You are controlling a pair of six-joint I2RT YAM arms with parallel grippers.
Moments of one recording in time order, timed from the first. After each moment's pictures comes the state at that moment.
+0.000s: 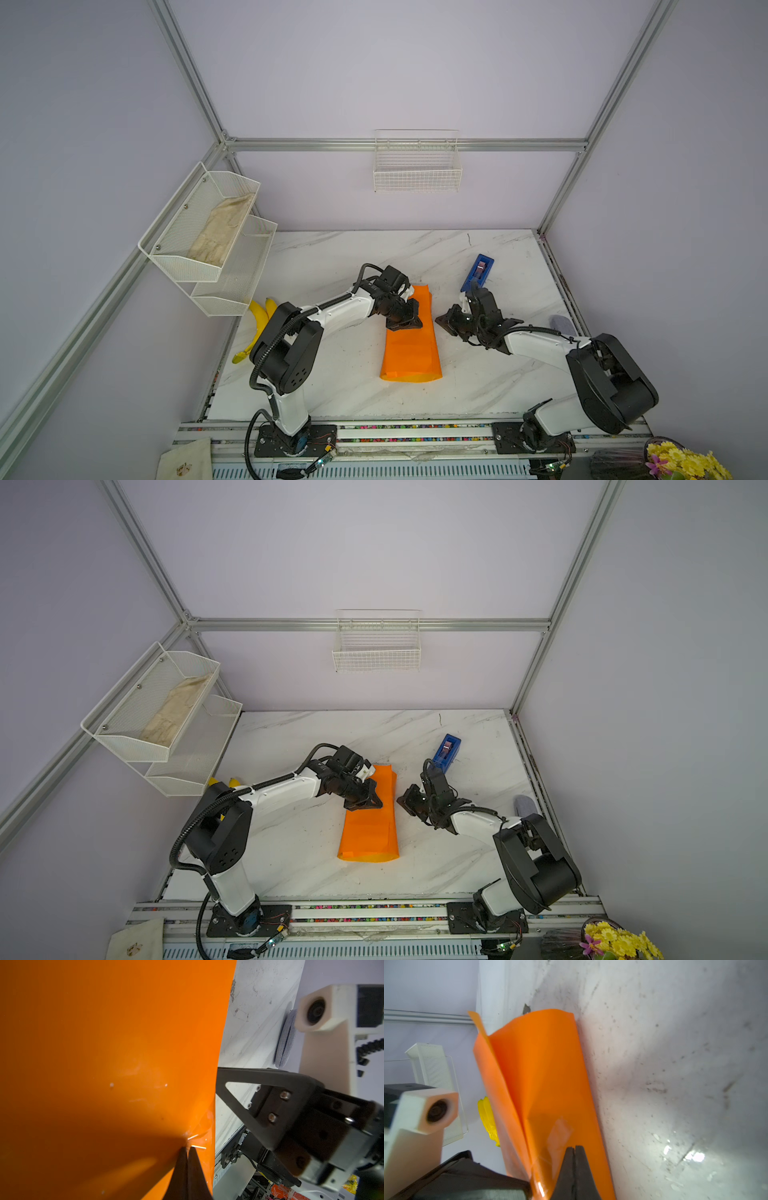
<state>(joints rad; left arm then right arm) -0.64 1.81 1.25 -0.54 0.55 -0.72 0.48 1.46 0.63 0.12 -0.36 1.11</state>
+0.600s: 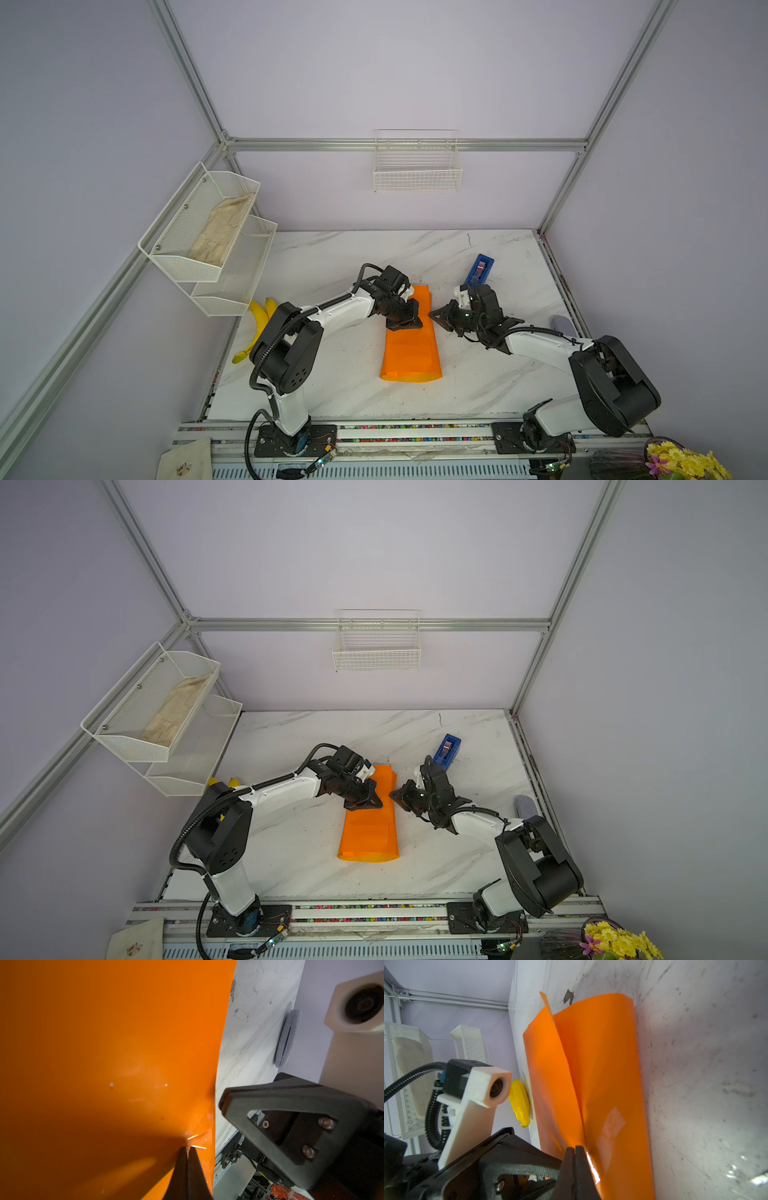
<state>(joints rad) -0.64 1.81 1.25 -0.54 0.55 -0.72 0.49 1.44 0.63 0.21 -0.47 1.14</state>
